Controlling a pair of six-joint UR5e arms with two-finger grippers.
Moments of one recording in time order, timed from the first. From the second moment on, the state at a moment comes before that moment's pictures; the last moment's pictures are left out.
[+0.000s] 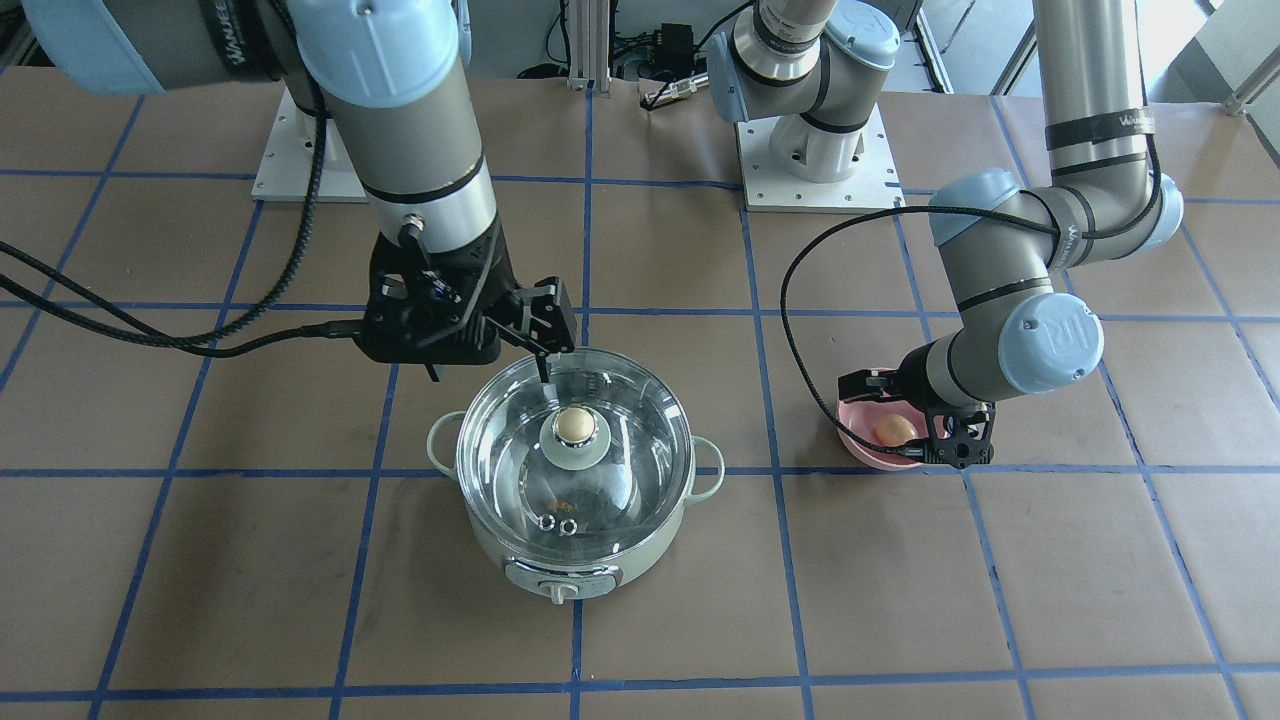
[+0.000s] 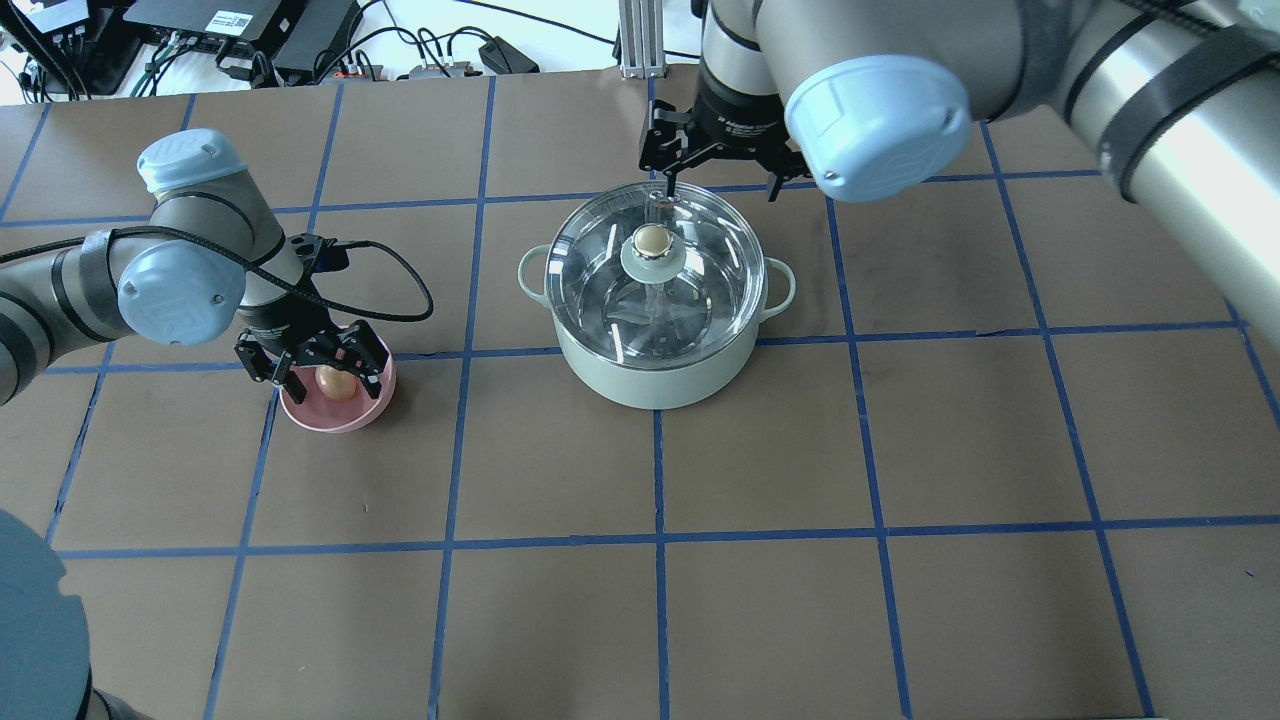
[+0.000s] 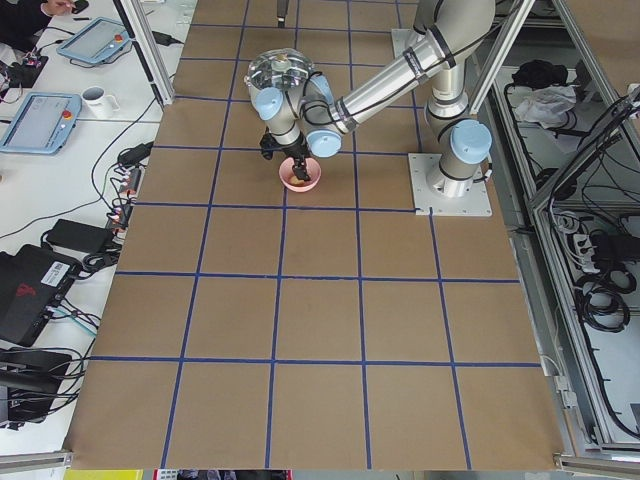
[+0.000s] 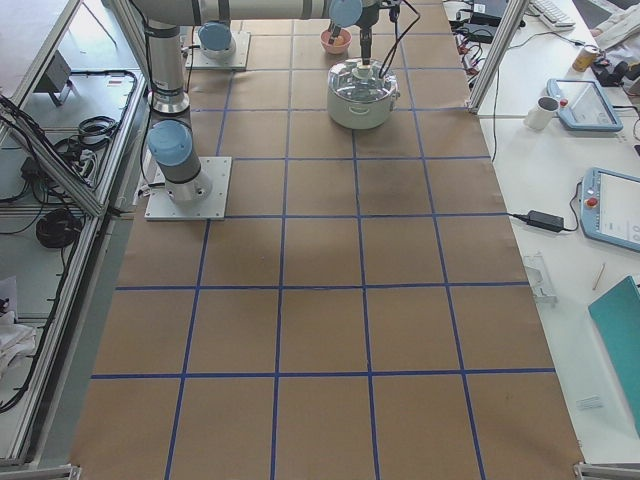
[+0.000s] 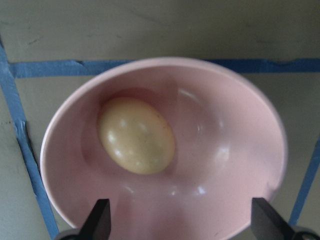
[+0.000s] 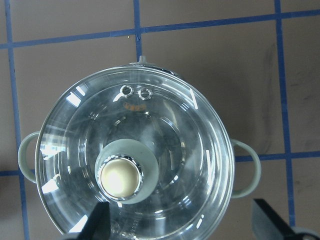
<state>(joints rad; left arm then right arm) -1.32 -1.89 -1.88 -1.26 1.60 0.24 1.83 -1.32 1.46 -1.86 -1.53 0.33</state>
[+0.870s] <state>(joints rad) -1.32 -1.94 -1.88 -1.18 1.60 0.25 1.93 -1.14 1.46 -2.05 -1.58 0.53</state>
